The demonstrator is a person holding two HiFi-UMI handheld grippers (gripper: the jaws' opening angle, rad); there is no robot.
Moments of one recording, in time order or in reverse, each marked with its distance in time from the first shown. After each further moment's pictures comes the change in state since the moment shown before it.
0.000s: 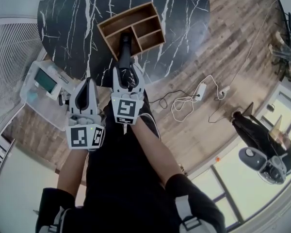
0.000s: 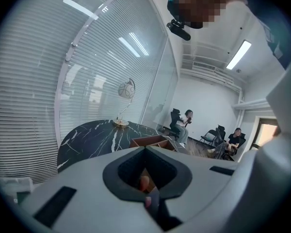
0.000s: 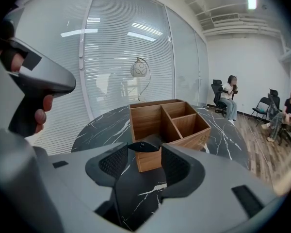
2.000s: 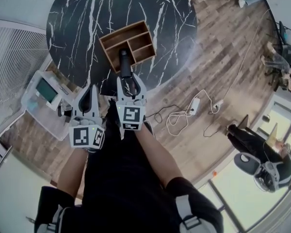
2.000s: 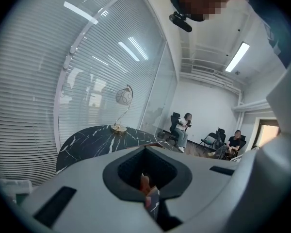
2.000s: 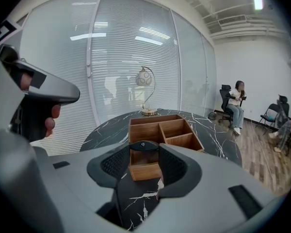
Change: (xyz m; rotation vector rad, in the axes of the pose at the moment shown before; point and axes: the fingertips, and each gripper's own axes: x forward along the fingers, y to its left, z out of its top) left arm -0.012 -0.021 0.029 0.003 -0.048 0.001; right arm -0.030 -0.016 0.045 -0.061 -0.034 0.077
